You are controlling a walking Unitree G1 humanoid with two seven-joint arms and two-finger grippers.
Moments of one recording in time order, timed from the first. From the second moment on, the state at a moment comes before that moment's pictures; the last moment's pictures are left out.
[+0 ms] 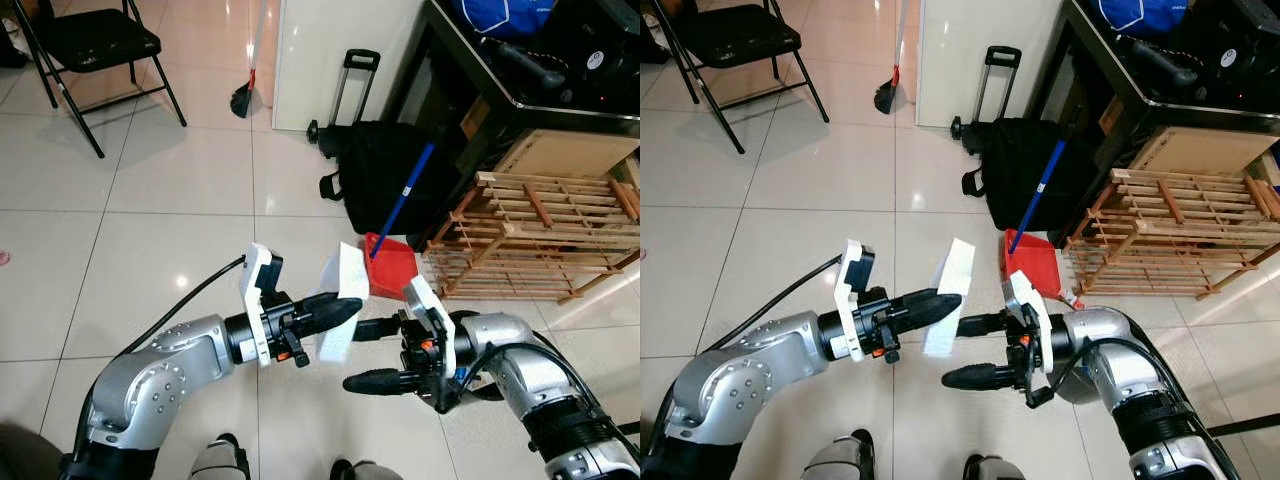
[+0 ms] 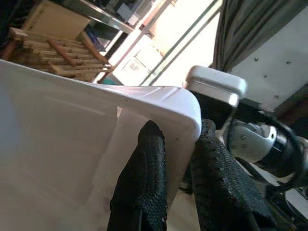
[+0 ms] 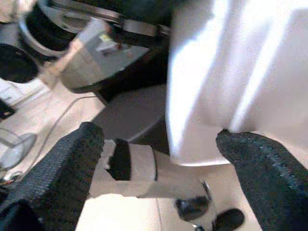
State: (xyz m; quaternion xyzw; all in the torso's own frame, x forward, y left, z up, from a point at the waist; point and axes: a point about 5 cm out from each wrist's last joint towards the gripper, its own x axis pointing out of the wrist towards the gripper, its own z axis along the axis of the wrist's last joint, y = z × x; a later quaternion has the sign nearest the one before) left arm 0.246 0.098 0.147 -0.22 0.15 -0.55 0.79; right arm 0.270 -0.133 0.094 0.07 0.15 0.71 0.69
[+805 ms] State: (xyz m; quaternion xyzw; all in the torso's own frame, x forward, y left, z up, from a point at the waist) left arm 0.242 0.097 0.149 -0.22 0.15 -0.55 0.79; right arm 0.318 -0.143 0.082 -0.06 0.12 0.50 0.86
